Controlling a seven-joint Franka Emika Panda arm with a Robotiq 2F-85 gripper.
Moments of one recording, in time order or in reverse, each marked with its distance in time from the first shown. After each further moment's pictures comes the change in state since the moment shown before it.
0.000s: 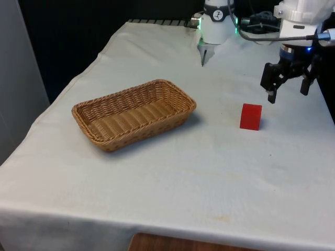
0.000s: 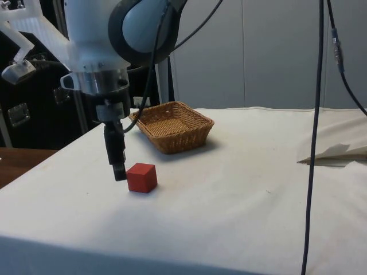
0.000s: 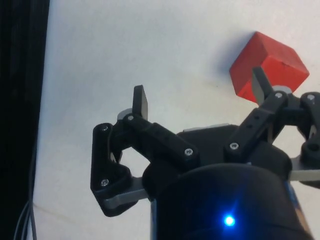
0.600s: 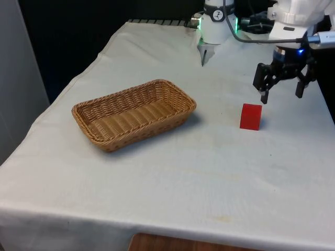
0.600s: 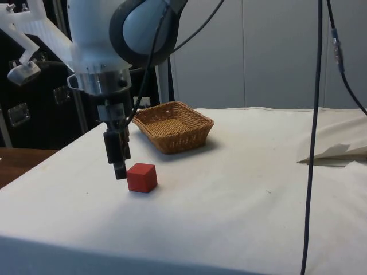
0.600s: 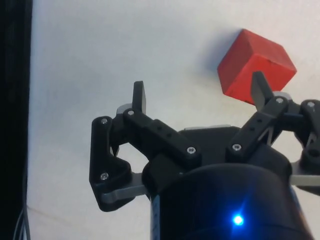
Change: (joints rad) arm -0.004 0.003 -0.018 -0.003 0.000 0.000 0.084
